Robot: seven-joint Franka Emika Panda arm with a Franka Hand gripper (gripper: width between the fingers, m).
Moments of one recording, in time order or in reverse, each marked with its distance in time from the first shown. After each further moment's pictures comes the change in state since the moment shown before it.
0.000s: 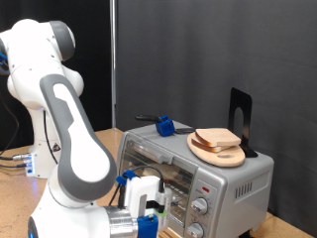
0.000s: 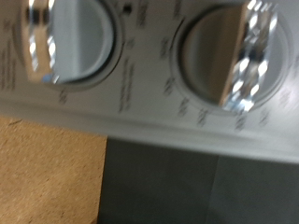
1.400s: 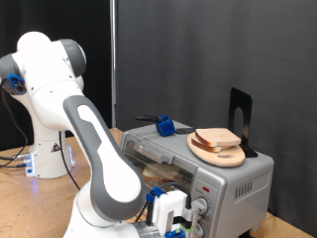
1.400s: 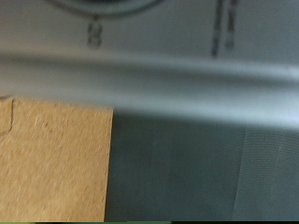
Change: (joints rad) arm 0.089 0.132 -0.001 0.138 -0.012 -0.018 0.078
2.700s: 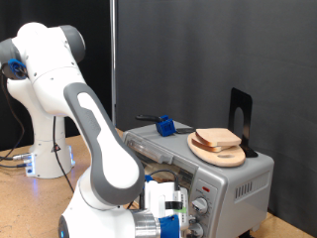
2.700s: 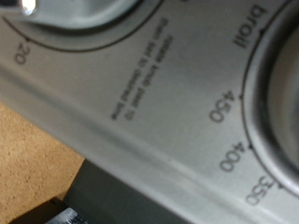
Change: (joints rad) arm -0.011 -0.116 0.013 -0.169 0.113 0.147 -0.519
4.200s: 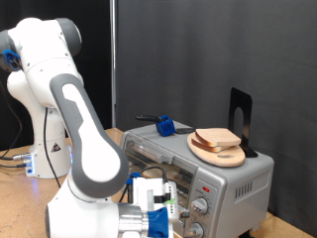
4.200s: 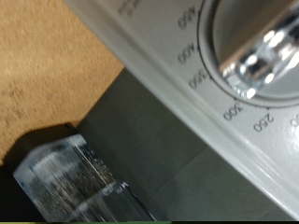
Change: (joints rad) arm -0.037 -0.072 -0.010 -0.063 0.112 0.040 -0.246
